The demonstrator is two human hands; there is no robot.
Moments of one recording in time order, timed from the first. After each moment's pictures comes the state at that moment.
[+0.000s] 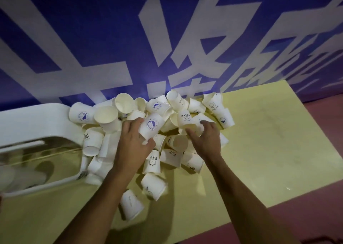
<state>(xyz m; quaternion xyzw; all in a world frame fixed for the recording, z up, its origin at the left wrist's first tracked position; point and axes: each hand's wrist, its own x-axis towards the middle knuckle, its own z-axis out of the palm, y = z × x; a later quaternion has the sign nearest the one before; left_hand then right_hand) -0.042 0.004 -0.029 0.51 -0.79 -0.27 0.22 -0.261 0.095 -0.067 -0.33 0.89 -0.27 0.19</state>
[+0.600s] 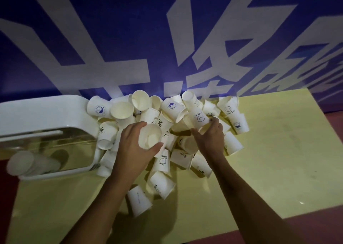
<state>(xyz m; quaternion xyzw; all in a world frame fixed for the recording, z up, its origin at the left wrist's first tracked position) -0.005 0.011 -0.017 0.54 -0.73 -0.32 0.25 -0.241 0.065 -0.071 -0.33 0.88 -0.29 0.17</state>
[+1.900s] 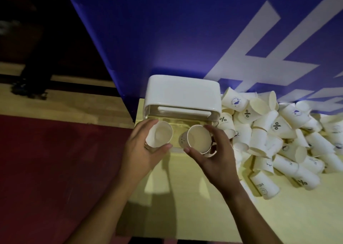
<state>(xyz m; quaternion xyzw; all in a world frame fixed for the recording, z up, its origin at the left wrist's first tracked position) 0.392 -0.045 -0.019 0.54 -0.68 -0.32 0.38 0.176 0.012 0.000 -0.54 0.69 -0.41 0.25</state>
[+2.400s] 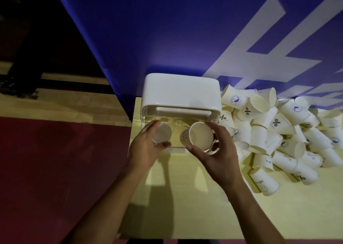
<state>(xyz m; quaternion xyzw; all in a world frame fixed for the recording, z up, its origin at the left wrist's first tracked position) 0.377 -0.079 -0.076 0.59 -0.69 -0.35 0.23 0.172 0.000 -0.003 -0.53 0.71 -0.40 0.24</state>
